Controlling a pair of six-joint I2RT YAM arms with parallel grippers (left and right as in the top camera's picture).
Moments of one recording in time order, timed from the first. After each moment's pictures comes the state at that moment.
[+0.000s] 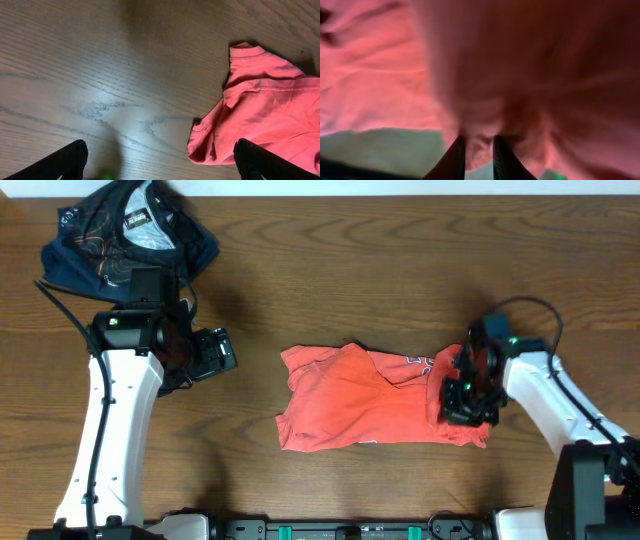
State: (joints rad) left arm 0.02 1.41 1.27 -1.23 0.12 -0.33; right arm 0.09 1.57 0.88 -0.99 -0.27 0.31
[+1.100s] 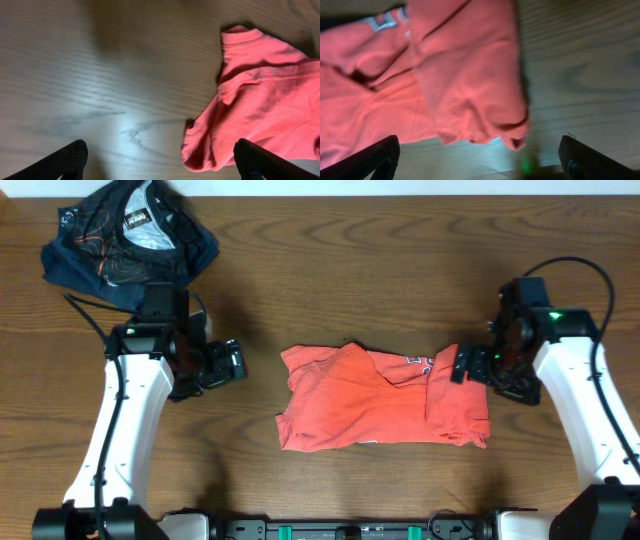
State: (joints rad) left arm 0.02 1.43 1.10 -1.06 0.25 -0.26; right arm 0.00 1.50 1.18 -1.22 -0.07 0.34
